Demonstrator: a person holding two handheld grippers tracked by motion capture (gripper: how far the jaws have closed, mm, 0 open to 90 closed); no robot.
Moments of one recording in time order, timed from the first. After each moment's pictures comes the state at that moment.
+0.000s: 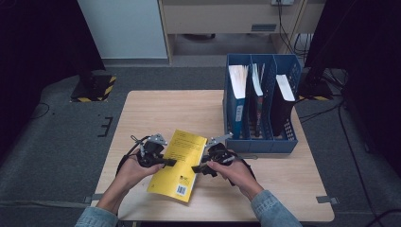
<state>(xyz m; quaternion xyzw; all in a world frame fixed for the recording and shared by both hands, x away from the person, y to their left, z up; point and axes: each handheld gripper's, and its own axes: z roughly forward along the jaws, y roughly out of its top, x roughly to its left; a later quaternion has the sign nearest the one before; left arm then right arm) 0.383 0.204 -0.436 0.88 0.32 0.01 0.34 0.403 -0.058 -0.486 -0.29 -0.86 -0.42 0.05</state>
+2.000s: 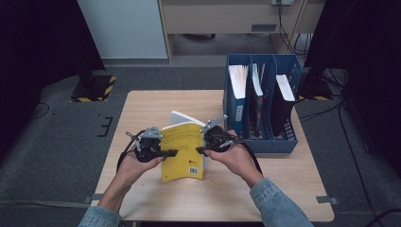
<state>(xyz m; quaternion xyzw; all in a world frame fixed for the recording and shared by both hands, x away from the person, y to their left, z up) 0.389 0.208 -0.423 0.85 0.32 0.05 0.41 0.414 -0.048 -0.411 -0.28 -0.89 -0.35 -0.06</state>
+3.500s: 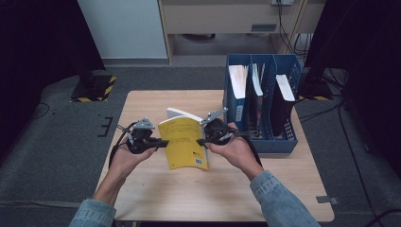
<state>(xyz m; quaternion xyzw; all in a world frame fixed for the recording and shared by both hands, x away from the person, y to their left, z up) 0.410 0.228 -0.407 0.84 0.36 0.09 0.39 0.429 -0.048 -0.395 -0.27 -0.89 -0.35 -0.08</state>
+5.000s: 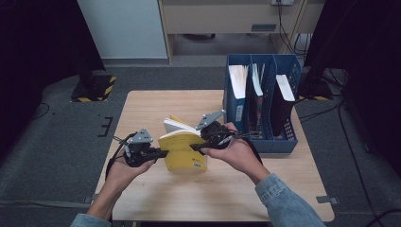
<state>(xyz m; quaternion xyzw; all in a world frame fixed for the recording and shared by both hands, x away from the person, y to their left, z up) 0.366 0.227 -0.410 0.85 0.33 0.10 0.40 0.401 -0.040 -0.366 -0.21 -0.90 -0.38 -0.09</state>
